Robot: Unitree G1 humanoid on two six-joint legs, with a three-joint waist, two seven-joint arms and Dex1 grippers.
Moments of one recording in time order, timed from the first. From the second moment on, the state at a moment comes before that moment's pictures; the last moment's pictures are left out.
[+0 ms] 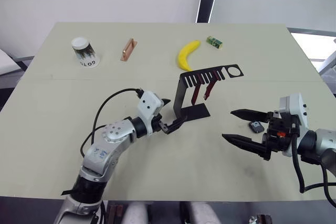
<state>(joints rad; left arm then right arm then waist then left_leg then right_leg) -0.37 0.28 -0.18 -0.33 -0.27 0.59 -0.38 -0.03 -0.87 -0.37 -0.59 0.89 0.74 0.86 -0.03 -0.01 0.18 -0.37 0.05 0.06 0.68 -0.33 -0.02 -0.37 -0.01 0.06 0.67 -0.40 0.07</state>
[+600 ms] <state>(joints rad) -0.40 0.23 -0.19 -0.29 -0.17 0.55 -0.33 -0.04 -0.85 -0.33 -0.60 0.89 0.74 0.82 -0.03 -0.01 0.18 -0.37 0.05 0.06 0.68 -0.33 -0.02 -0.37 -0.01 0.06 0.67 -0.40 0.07</state>
